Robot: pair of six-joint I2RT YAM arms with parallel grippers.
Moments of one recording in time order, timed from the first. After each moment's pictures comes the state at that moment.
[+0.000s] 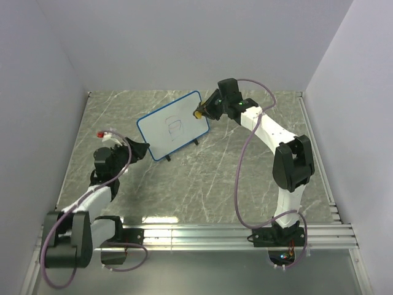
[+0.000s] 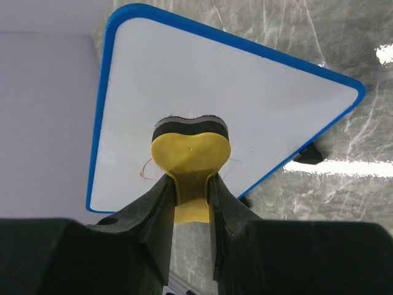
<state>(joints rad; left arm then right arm) 0.00 1.04 0.30 0.57 0.36 -0.62 0.45 1.91 1.65 -0.39 -0.15 1.07</state>
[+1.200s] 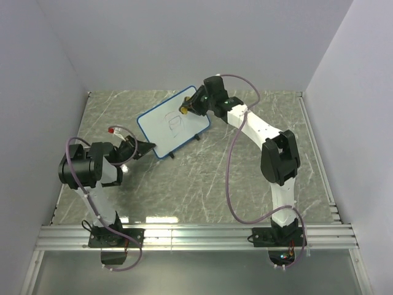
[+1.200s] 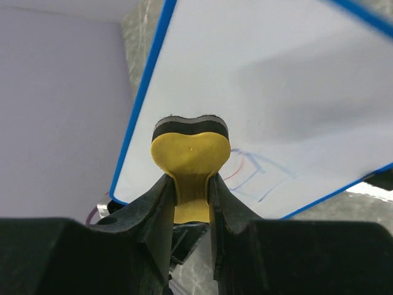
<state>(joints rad) 0.12 1.88 0.42 1.35 0.85 -0.96 0.52 2.05 1.81 -0.30 -0.15 1.06</state>
